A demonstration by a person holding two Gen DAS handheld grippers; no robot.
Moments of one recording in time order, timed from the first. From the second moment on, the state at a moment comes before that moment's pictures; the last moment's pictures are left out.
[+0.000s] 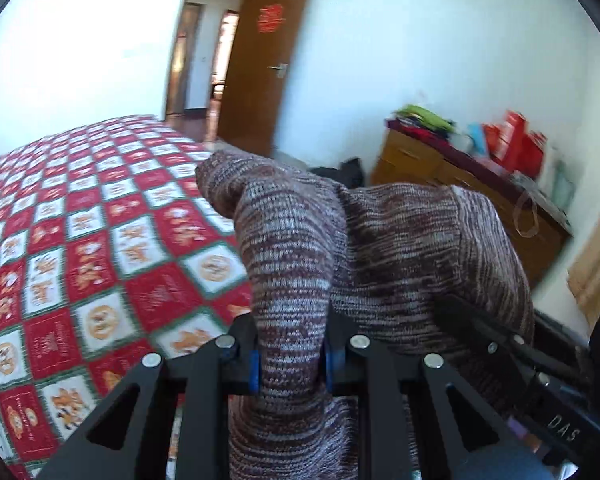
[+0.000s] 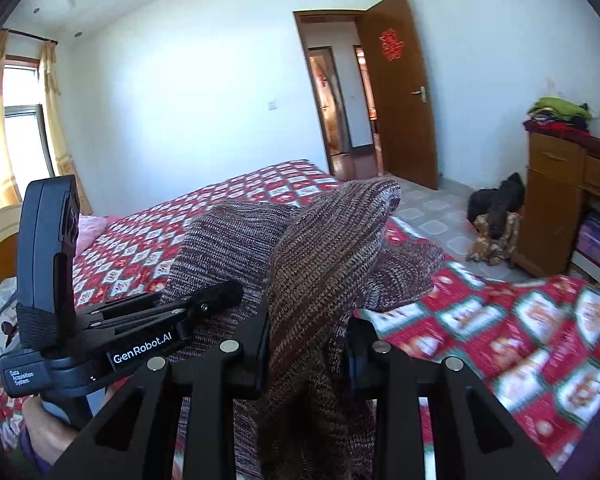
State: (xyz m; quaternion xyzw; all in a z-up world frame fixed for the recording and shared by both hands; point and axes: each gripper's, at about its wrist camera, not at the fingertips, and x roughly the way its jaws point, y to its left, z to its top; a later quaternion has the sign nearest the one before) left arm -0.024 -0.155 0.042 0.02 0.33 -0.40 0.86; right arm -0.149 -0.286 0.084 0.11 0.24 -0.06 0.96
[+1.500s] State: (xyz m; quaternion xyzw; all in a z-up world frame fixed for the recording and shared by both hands) left arm -0.048 -0.266 -0.066 0.14 0.39 -0.32 0.85; right arm -0.195 -0.372 -0.032 0.11 0.35 -0.26 0.89
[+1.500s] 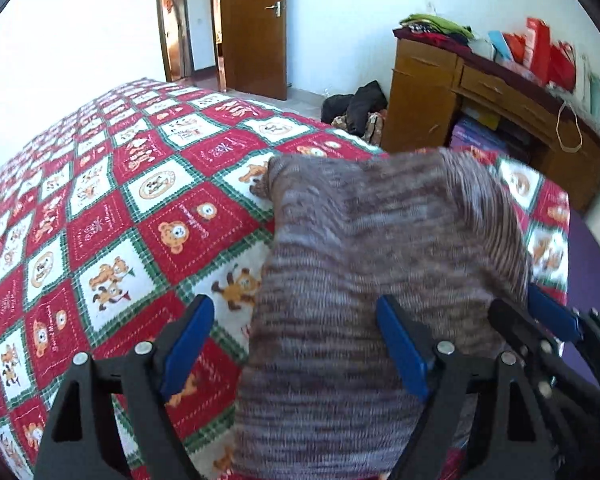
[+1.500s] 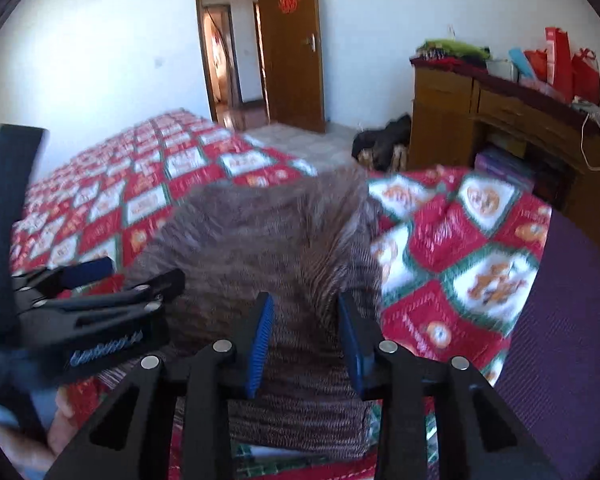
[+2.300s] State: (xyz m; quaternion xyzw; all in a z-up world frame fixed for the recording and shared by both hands) left arm -0.135 -0.194 -0.001 0.12 0.29 -0.31 0.90; right arm -0.307 -0.312 0.030 0.14 0.23 -0.31 0.91
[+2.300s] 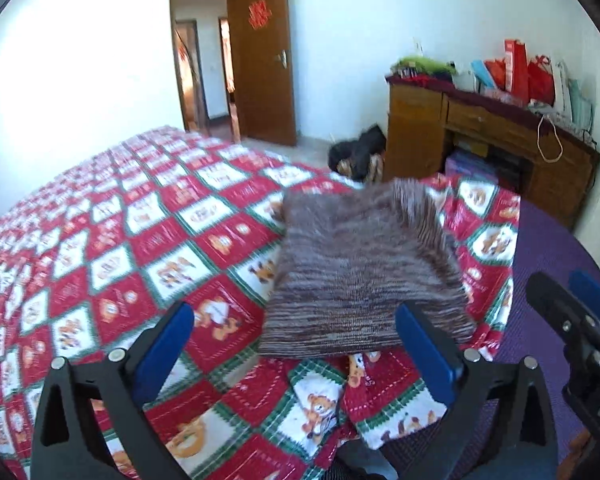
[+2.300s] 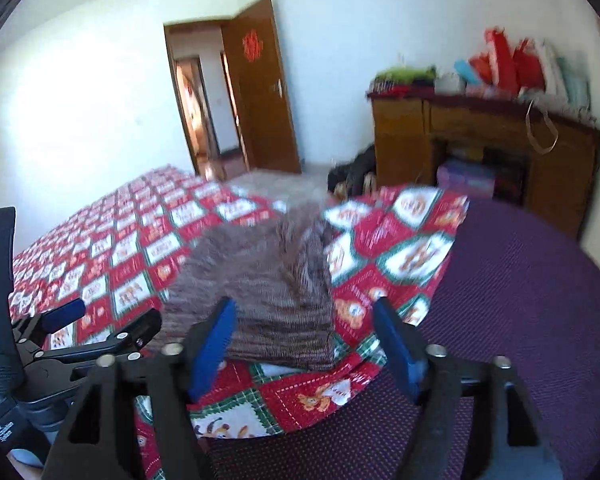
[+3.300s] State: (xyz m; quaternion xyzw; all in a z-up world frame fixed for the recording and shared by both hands) left arm -0.210 -0.137 0.081 0.07 0.15 -0.28 0.95; right arm -0.388 -0.241 0.133 0.06 0.02 -0.34 0.94
